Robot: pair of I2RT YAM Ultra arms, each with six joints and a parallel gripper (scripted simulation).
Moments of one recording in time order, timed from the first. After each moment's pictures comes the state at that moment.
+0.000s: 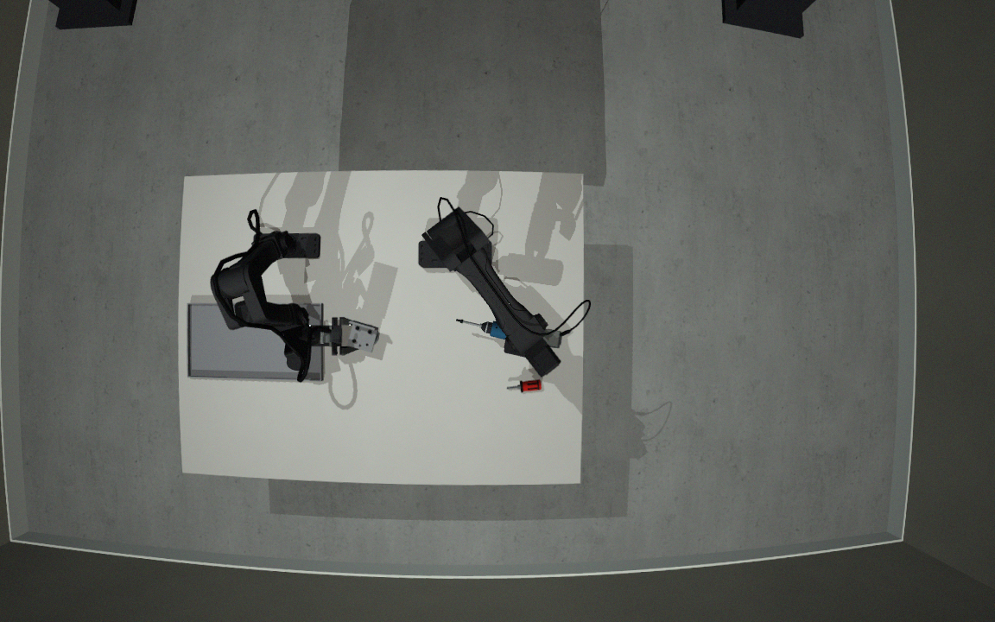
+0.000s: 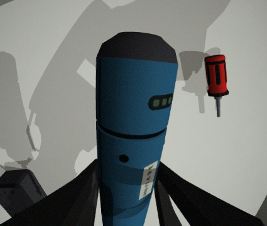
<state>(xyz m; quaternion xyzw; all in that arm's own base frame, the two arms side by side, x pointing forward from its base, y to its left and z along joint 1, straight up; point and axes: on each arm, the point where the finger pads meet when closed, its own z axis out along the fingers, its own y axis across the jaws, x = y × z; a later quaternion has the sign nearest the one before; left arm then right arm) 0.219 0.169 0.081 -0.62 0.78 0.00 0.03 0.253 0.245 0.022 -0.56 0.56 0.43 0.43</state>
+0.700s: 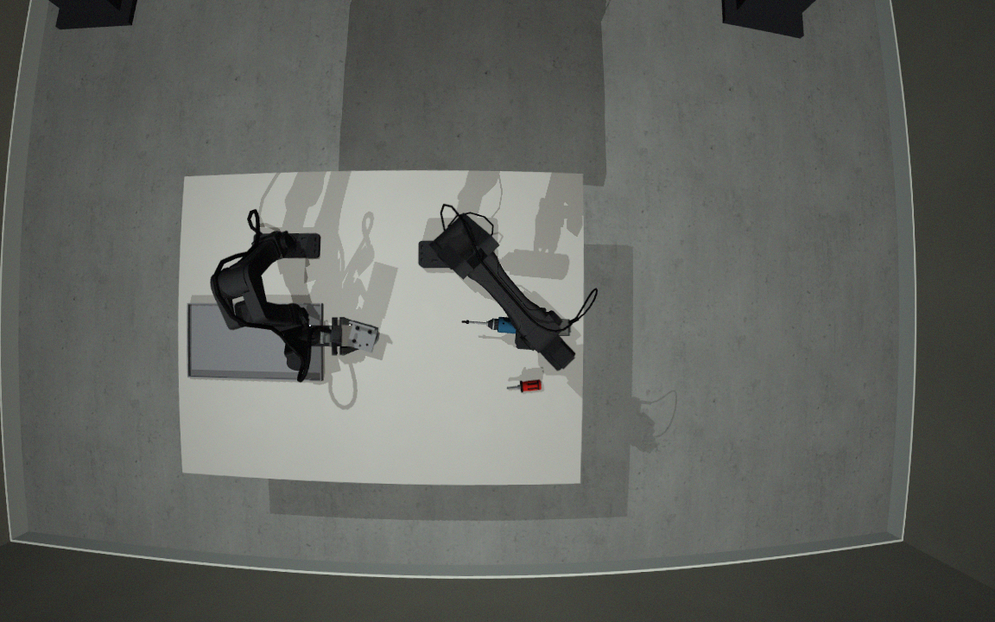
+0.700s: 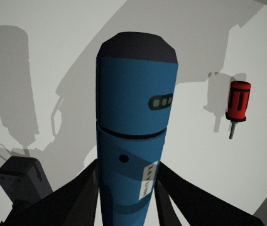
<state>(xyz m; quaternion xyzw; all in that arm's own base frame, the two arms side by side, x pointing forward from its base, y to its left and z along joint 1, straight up) 0.198 0.188 0.077 -0.68 0.73 0.00 -0.01 0.253 0.245 0.022 -0.56 0.56 0.43 0.43</state>
